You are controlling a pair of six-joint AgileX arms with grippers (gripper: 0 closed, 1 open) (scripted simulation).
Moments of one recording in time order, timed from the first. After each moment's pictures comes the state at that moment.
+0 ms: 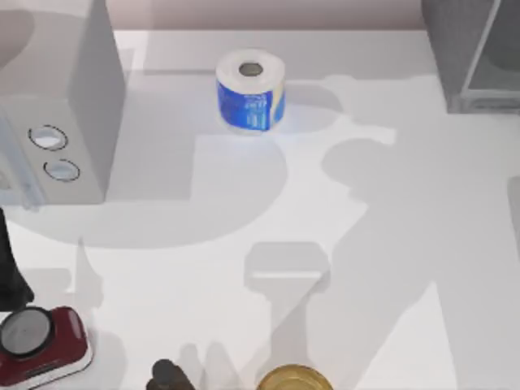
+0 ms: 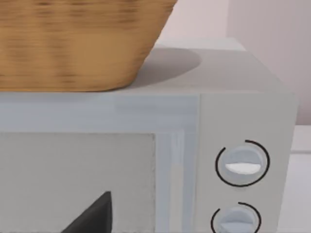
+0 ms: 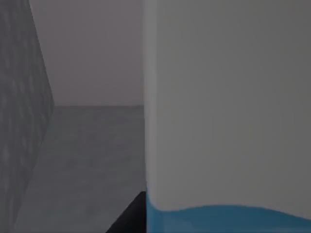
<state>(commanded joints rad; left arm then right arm) 0.00 0.00 0.00 0.00 0.00 0.00 -0.18 2.05 1.40 0.35 -0.14 -0.03</state>
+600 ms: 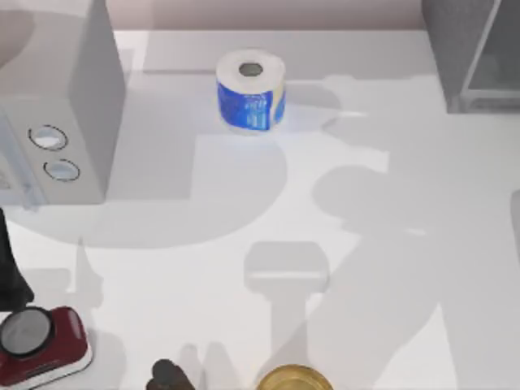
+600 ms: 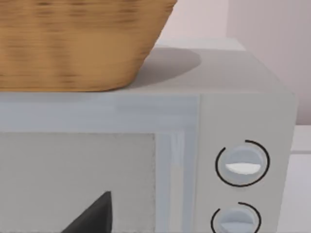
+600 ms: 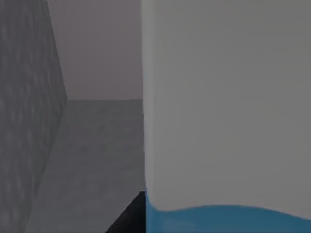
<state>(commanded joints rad) 0.00 0.00 0.00 0.00 0.00 0.00 -0.19 1.92 1.24 0.38 -0.16 -0.03</state>
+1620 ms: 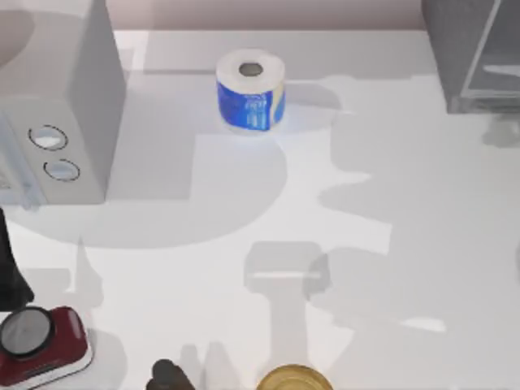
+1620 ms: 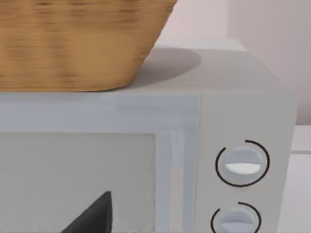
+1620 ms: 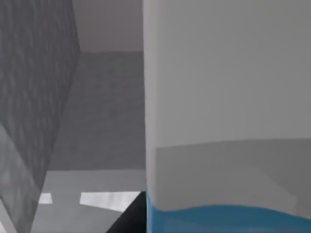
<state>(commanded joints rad) 0.00 0.00 0.00 0.00 0.00 0.00 -0.20 1.59 0.87 0.41 -0.16 -0.04</state>
